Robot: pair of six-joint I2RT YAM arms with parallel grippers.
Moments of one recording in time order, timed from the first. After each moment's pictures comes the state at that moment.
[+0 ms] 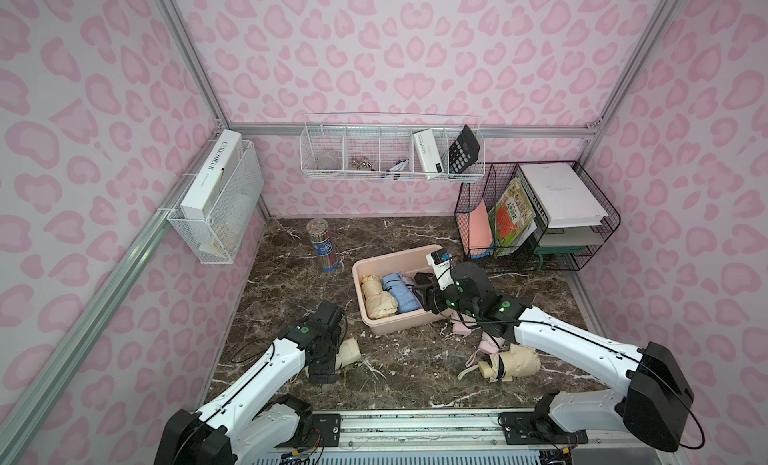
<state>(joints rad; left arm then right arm) -0.42 1.03 0.58 -0.90 -0.05 -2.01 0.84 1.33 0.92 -0.09 0.01 0.29</state>
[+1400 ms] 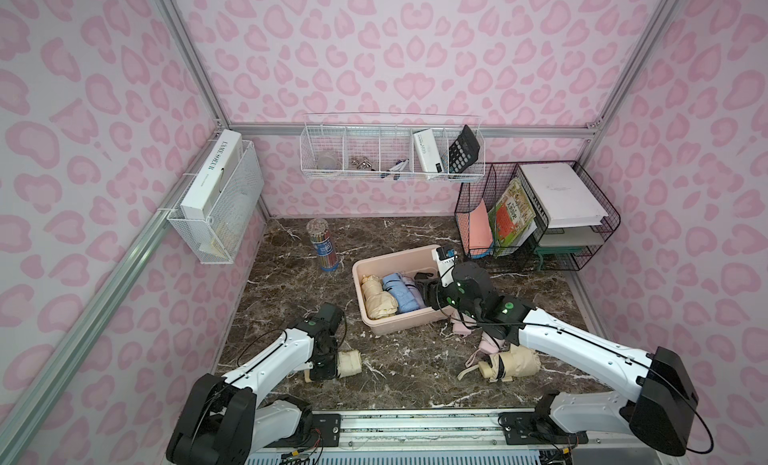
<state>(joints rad) -0.35 1.22 0.53 -0.85 0.00 -2.06 0.87 1.29 0.94 -0.11 0.15 0.34</state>
